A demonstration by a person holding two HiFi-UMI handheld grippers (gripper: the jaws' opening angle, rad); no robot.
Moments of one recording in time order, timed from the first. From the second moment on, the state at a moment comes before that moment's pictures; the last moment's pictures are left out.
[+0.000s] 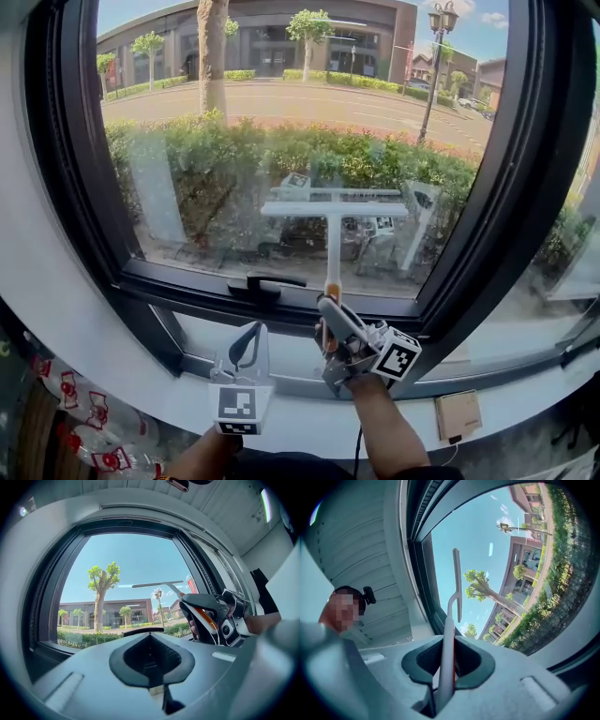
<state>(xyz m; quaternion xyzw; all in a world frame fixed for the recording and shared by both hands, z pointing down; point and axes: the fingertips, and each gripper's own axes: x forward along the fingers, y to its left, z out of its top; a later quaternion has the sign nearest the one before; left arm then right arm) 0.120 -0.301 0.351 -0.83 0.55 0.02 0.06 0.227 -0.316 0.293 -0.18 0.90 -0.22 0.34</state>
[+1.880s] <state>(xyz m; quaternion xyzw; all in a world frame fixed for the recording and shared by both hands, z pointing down) 0.169 -0.292 0.342 -0.85 0.52 0.03 0.08 0.315 -0.293 0.245 -0.16 0.88 -0.21 0.40</state>
